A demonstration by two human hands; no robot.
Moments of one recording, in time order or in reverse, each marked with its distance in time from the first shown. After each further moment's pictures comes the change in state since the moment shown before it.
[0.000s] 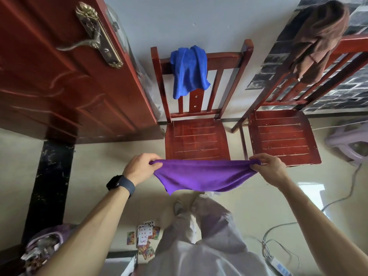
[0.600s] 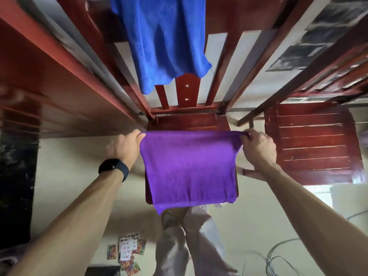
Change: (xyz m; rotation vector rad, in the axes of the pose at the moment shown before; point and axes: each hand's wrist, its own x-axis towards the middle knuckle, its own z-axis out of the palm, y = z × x) left_hand 0.266 -0.035 0.093 0.360 0.295 -0.209; right_hand 0.274 0.014 0.101 -0.262 0.214 -0.105
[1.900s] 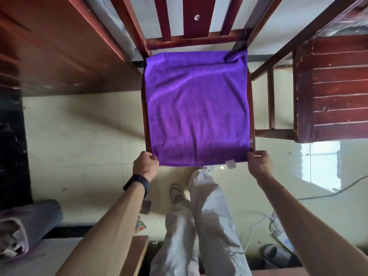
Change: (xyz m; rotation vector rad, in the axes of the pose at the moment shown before) left_hand -0.130 -0.042 0.191 -0.366 -0.425 -0.487; right_hand -0.129 0.117 0.174 0.311 -0.163 0.695
